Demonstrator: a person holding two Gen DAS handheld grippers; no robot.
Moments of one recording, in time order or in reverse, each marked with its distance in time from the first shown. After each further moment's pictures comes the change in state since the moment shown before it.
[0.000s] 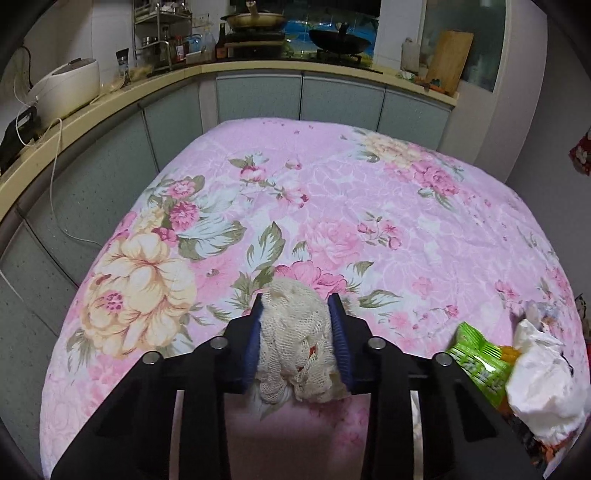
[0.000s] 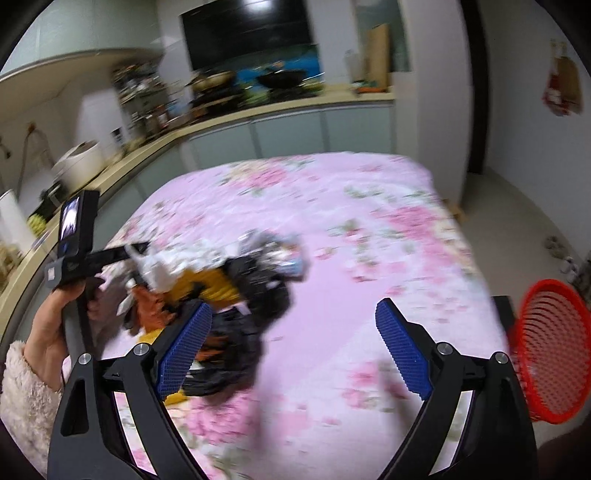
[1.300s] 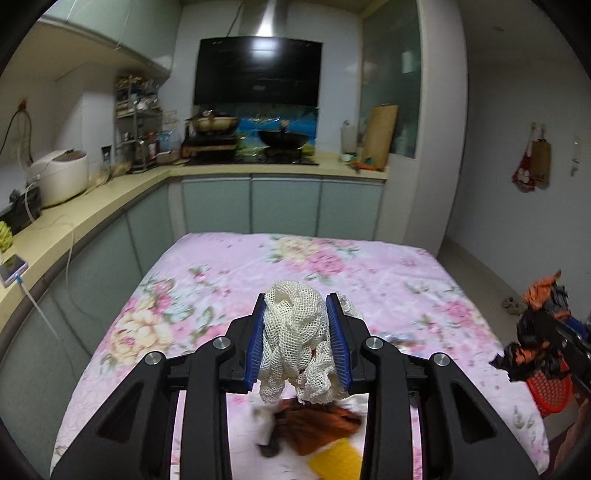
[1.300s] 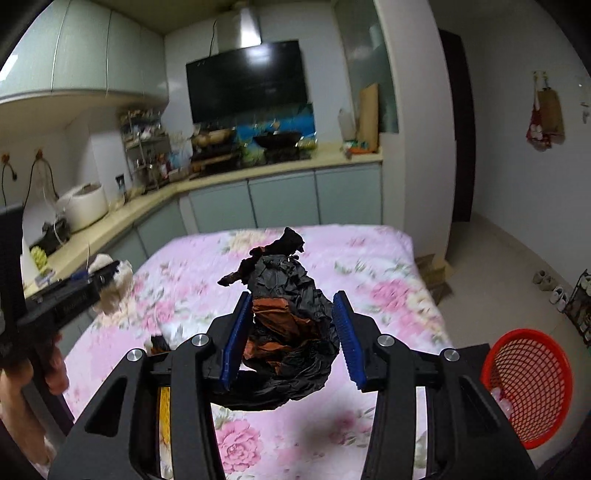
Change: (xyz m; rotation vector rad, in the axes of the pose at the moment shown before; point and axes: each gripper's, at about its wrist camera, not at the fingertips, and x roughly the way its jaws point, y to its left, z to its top) left arm -0.170 -0.088 -0.021 0.103 -0.359 -0.129; right arm -0.080 -0.012 0.036 0.009 -0.277 -0.096
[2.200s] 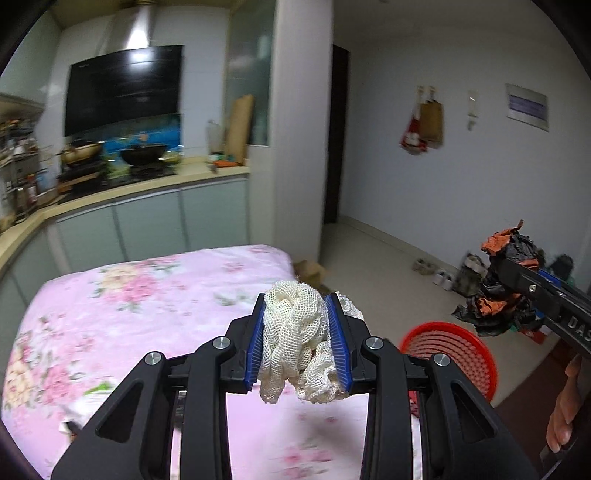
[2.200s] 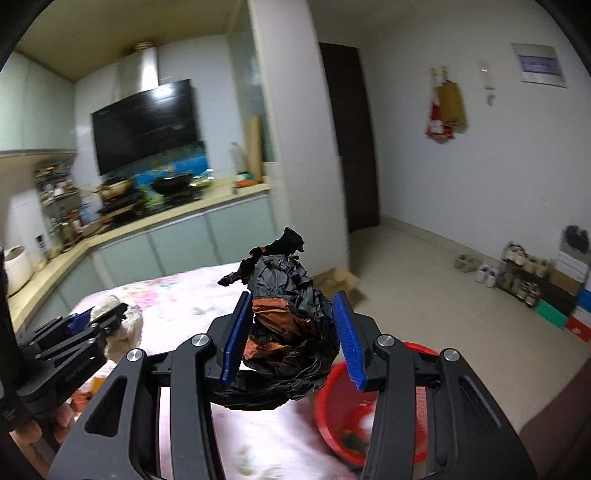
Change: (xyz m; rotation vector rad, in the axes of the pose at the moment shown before) left arm 0.014 -0.230 -0.005 0.221 0.029 -0.394; right arm -0.074 -0.171 0.008 0.183 -0.081 -0.360
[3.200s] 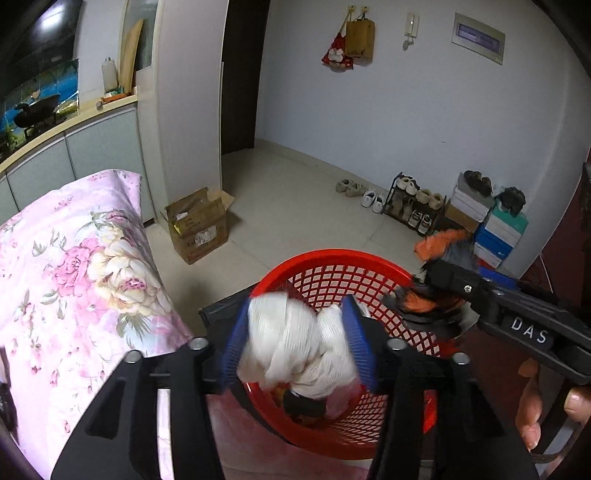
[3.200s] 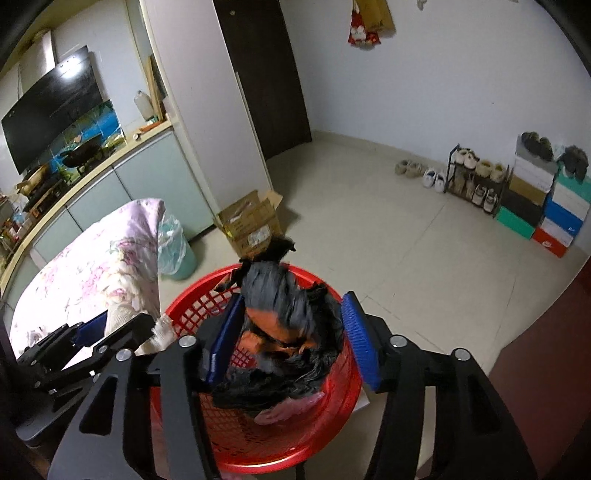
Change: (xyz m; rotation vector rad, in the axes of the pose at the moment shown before) left arm 0.147 -0.146 -0.065 0.090 0.285 -0.270; right arm 0.093 -0.138 -0.076 0.189 0.306 -0.153
